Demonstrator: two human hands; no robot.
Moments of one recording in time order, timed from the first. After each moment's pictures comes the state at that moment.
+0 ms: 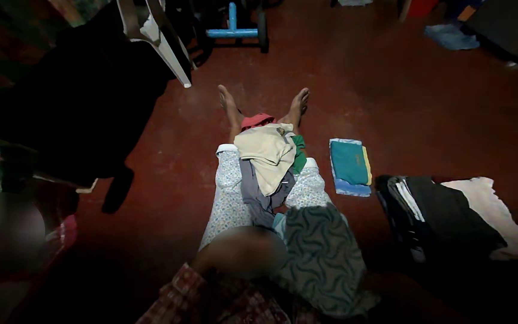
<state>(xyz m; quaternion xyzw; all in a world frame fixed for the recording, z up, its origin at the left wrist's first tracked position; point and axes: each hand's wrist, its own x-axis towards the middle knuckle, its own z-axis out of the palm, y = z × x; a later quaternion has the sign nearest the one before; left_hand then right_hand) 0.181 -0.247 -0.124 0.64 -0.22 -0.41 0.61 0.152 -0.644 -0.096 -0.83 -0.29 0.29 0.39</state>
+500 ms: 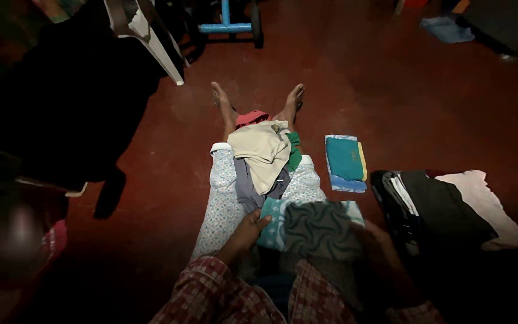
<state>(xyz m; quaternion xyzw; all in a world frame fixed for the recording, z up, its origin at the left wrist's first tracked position) 0.195 -0.298 -0.171 0.67 0.15 -0.24 0.69 0.183 -0.608 -0.138 -0.80 0.11 0.08 0.59</state>
